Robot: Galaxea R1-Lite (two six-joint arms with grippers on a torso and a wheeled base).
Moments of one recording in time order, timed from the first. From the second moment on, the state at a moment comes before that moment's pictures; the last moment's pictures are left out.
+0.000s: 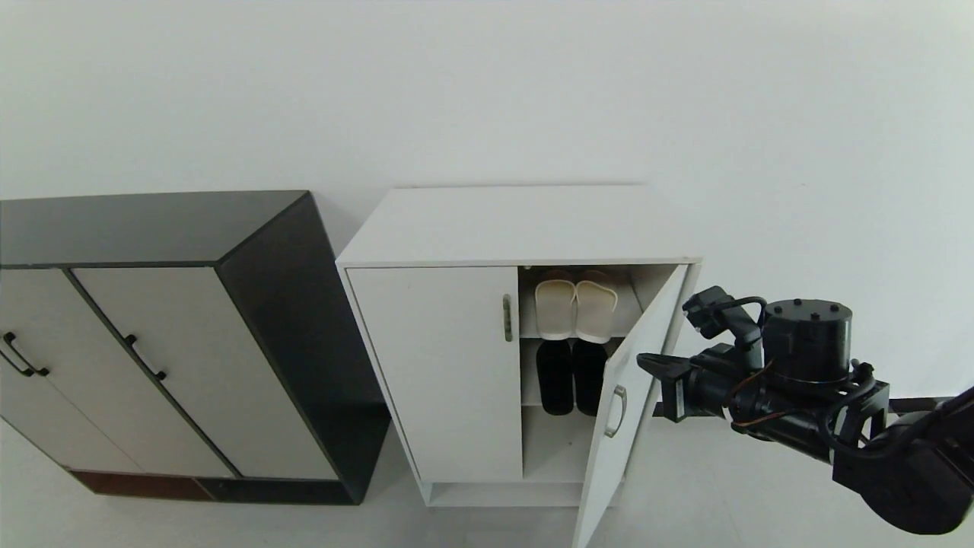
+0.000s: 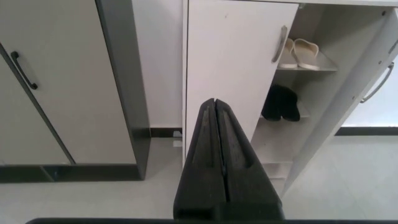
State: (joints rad) left arm 0.00 0.00 -0.01 0.00 -0.03 -0.05; right arm 0.49 1.84 -0.63 -0.95 0.09 -0.01
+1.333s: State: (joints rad) left arm 0.00 0.00 -0.01 0.00 -0.03 -0.06; right arm 0.48 2.04 -0.93 -0.96 0.09 0.00
